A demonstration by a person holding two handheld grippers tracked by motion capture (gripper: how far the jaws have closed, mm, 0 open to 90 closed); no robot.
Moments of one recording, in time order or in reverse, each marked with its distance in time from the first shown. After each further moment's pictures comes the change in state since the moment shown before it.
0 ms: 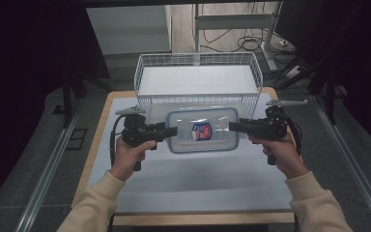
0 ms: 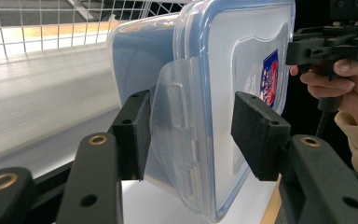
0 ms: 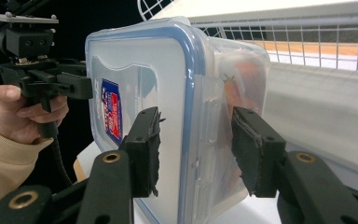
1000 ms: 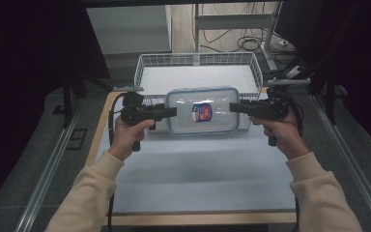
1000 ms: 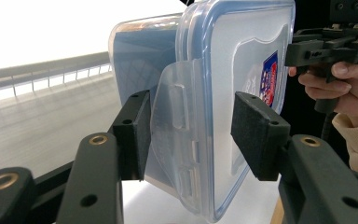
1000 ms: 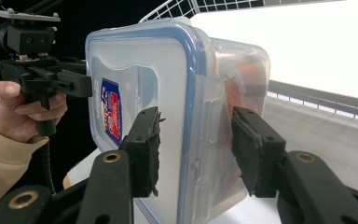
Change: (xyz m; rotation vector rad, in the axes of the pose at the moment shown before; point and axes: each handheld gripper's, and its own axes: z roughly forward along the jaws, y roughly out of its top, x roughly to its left) left arm 0.013 0.051 -0.001 -0.019 -0.023 0.022; right arm -0.001 0.049 0.001 -0.027 -0.021 -0.051
